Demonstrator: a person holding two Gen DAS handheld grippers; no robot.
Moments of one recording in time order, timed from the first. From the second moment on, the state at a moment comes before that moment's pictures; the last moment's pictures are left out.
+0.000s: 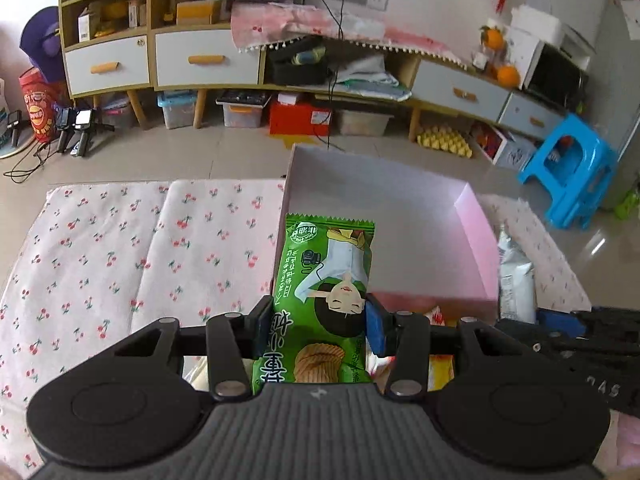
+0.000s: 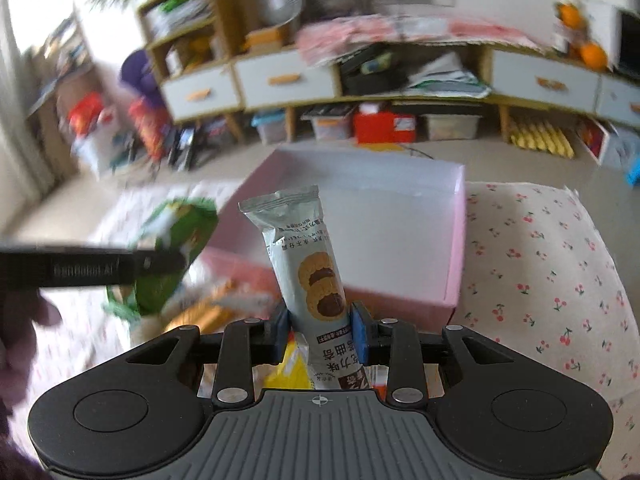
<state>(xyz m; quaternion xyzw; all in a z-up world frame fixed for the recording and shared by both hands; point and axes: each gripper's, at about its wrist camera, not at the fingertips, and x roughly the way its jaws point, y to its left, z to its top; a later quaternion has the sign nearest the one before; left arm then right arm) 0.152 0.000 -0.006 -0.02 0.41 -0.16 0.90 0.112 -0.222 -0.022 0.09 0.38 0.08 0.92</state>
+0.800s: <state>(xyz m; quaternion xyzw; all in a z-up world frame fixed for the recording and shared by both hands) 0.246 -0.047 -0.057 0.06 0.39 -0.16 0.90 0.228 -0.275 -0.081 0.19 0.39 0.00 0.90</state>
